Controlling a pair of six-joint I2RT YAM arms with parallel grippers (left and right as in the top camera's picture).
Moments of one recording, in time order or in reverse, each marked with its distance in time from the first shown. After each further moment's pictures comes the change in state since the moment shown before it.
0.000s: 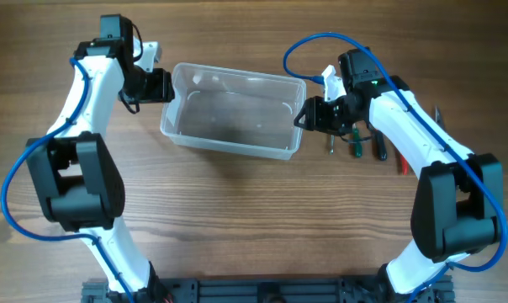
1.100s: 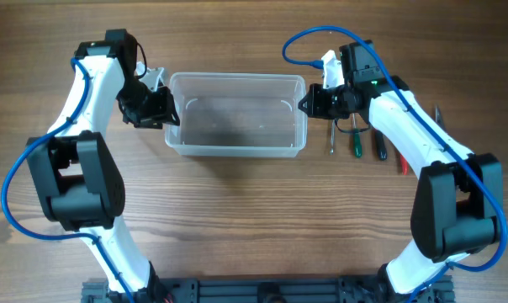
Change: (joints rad) left arm -0.001 0.004 0.000 -0.293 0.105 -0.024; right arm 0.003 0.000 0.000 0.185 0.017 0.004
